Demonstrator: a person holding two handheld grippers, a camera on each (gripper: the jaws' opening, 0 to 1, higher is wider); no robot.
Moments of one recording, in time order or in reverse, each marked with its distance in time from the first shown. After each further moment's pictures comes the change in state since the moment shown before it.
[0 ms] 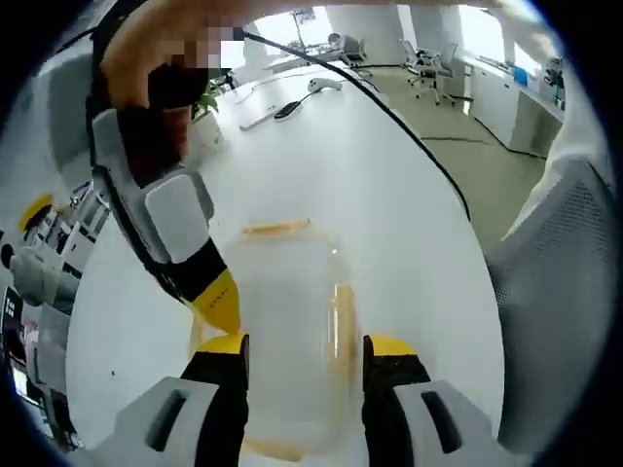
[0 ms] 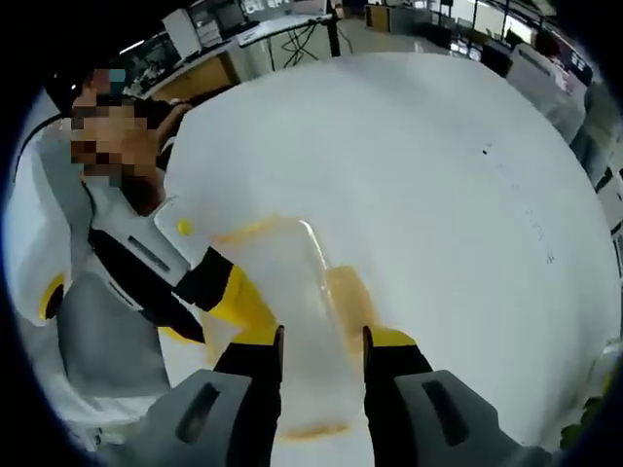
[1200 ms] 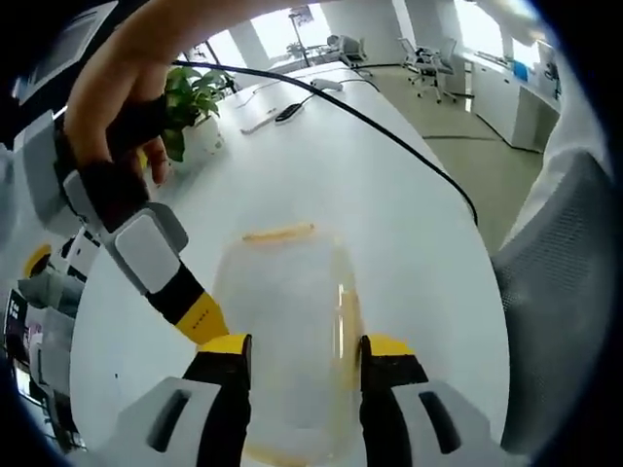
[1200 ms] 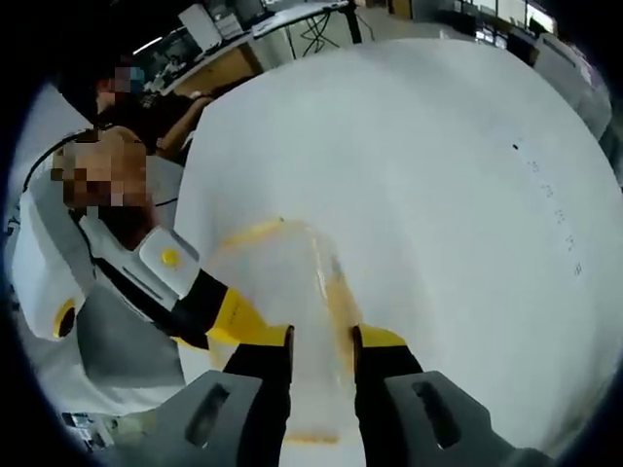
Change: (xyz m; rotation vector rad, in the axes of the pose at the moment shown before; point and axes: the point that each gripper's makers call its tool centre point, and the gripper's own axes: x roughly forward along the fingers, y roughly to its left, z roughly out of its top) left arm 0.005 0.001 0.004 -0.028 -0.010 0.023; right arm 0.012 0.000 0.006 0.014 0.054 0.139
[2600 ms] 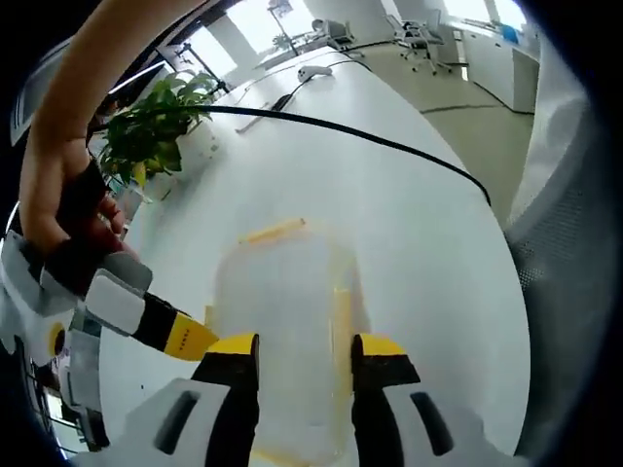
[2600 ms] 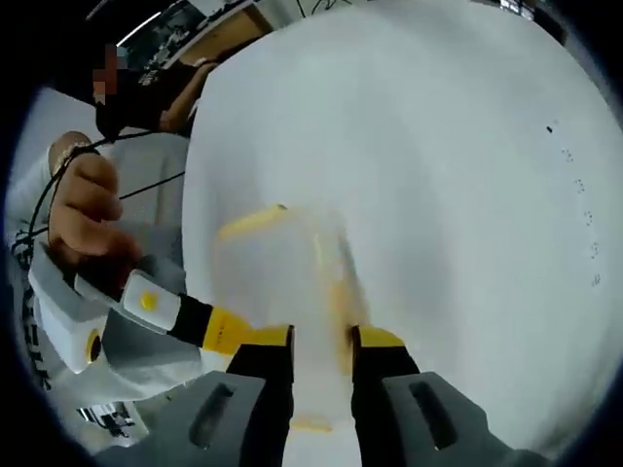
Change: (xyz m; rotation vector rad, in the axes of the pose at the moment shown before) left arm 0.002 -0.003 0.001 0.132 0.040 0.078; right arm 0.004 -0.004 -0.002 -0.006 0.233 0.120
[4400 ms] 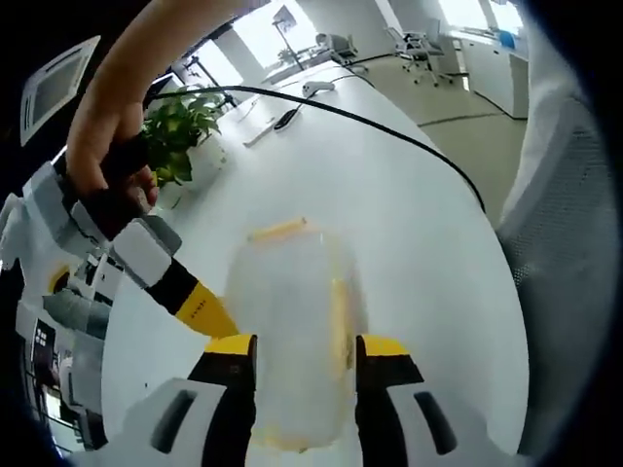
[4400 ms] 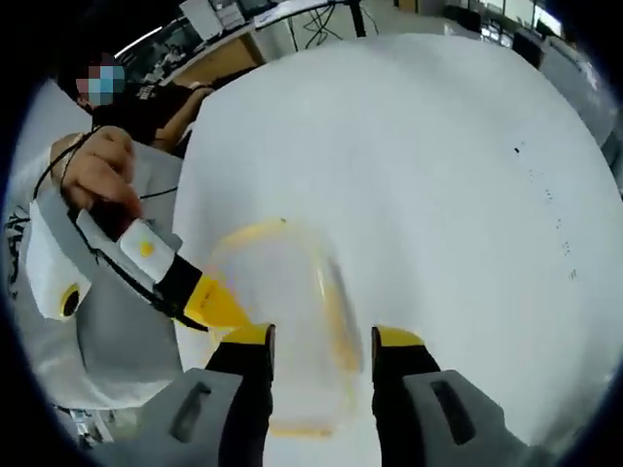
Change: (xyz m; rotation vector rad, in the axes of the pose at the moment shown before) left arm -0.023 0.005 -0.010 -0.018 -0.049 0.043; right arm -0.021 0.007 0.004 -0.021 -0.216 -0.158
